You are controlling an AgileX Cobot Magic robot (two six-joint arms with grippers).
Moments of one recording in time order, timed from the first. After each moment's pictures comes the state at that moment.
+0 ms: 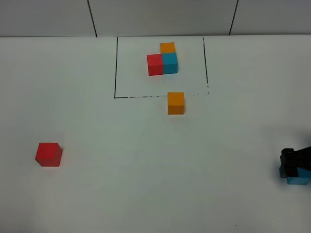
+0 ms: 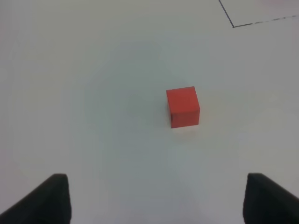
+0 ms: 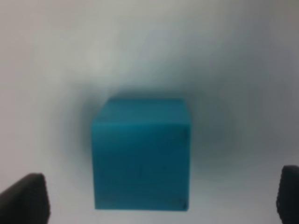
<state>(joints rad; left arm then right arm) -0.10 -0.01 -0.51 0.00 1.06 0.08 -0.03 1.53 -0.59 0.04 0.54 -0.03</state>
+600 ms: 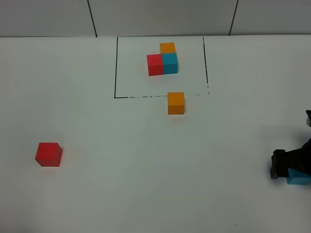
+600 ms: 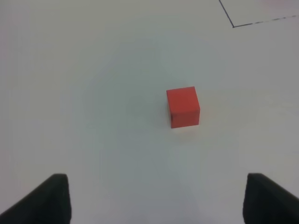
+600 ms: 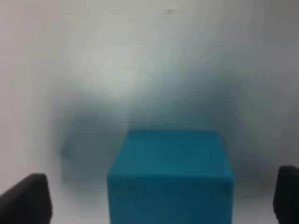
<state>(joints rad) -0.10 -0.01 -0.51 0.00 1.06 0.08 -0.03 1.64 -0.59 0.17 0.45 -0.13</state>
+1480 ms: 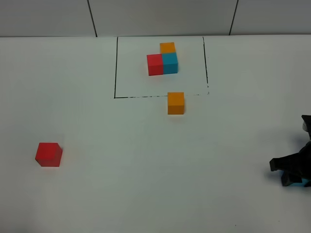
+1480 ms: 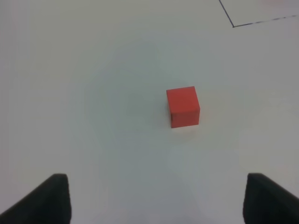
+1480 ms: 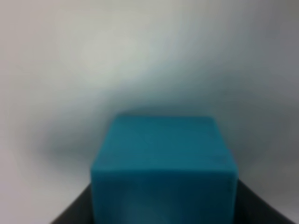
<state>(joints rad) -0.10 -0.01 -0.51 0.00 1.06 0.08 0.01 1.65 -0.61 0.16 0.54 -0.12</state>
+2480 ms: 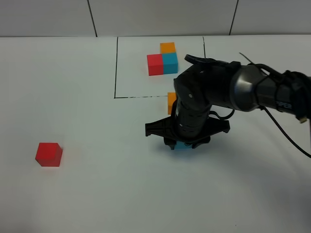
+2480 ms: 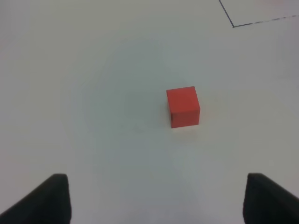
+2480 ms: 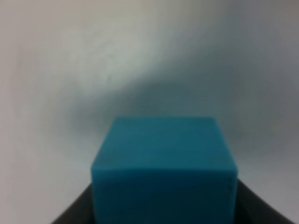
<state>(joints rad) -0.10 -0.01 -0.51 0.00 1.06 0.08 0.69 2.04 -1.36 -0.05 0.83 0.66</state>
